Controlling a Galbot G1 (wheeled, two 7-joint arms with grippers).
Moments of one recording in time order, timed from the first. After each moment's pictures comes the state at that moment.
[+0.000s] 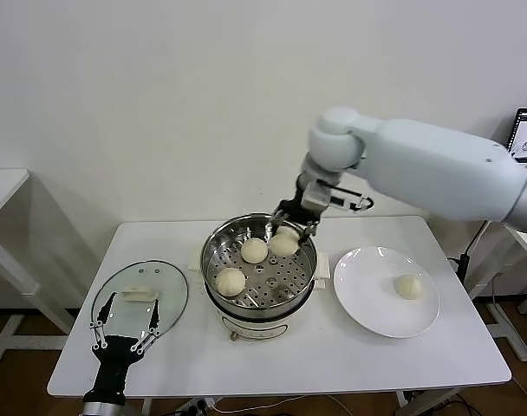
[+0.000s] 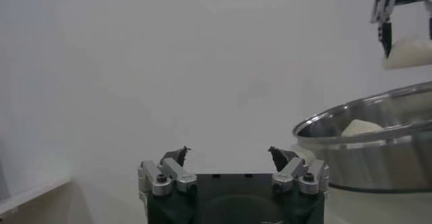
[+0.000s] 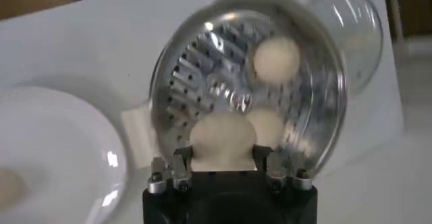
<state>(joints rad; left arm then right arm) 1.75 -1.37 -0.63 -2.07 0.11 -0.31 -0.09 0.64 1.06 -1.20 1.44 0.00 0.54 -1.20</state>
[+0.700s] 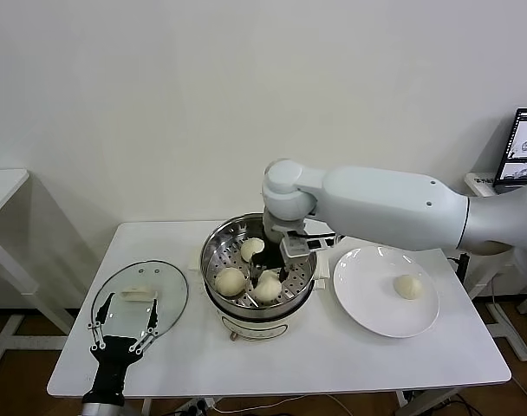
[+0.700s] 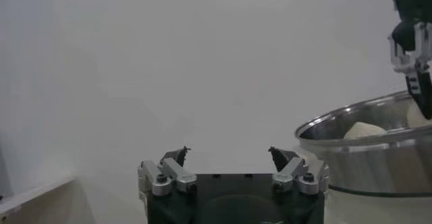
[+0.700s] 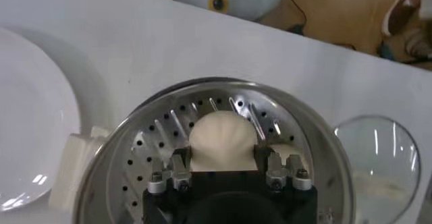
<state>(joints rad) 1.75 -1.37 -0.64 -2.07 0.11 -0.31 -0.09 0.52 1.14 -1.21 1.52 -0.20 0.73 -1.18</state>
